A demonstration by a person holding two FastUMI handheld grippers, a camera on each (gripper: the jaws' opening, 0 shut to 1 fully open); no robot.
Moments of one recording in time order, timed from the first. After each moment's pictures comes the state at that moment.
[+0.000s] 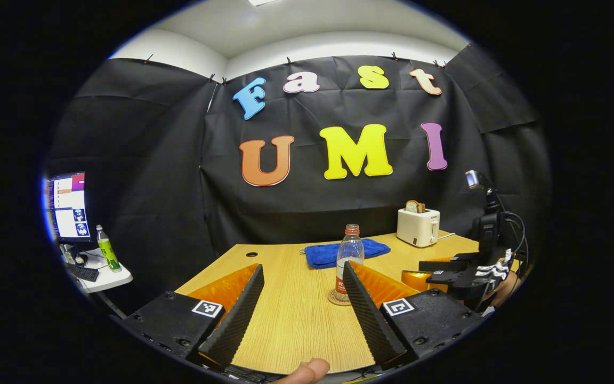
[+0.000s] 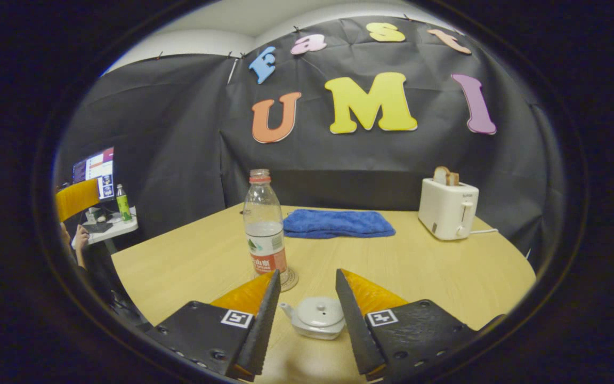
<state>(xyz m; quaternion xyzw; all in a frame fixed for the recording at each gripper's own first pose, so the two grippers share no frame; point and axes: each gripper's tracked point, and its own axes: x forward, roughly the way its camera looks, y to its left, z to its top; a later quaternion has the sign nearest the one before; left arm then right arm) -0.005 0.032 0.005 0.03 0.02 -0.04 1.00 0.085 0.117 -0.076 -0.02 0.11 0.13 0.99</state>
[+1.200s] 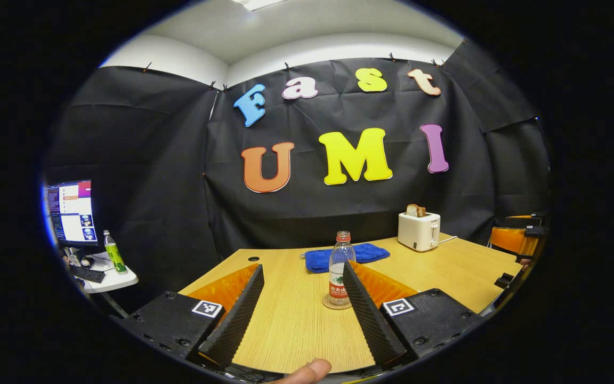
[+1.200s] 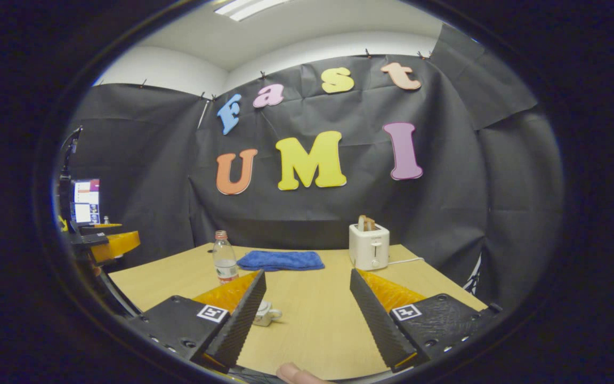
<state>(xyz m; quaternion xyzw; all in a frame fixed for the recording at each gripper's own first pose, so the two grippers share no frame) -0.018 0.004 0.017 0.04 0.00 -0.02 1.00 -0.043 -0.030 0.010 0.01 0.00 0.03 1.00</state>
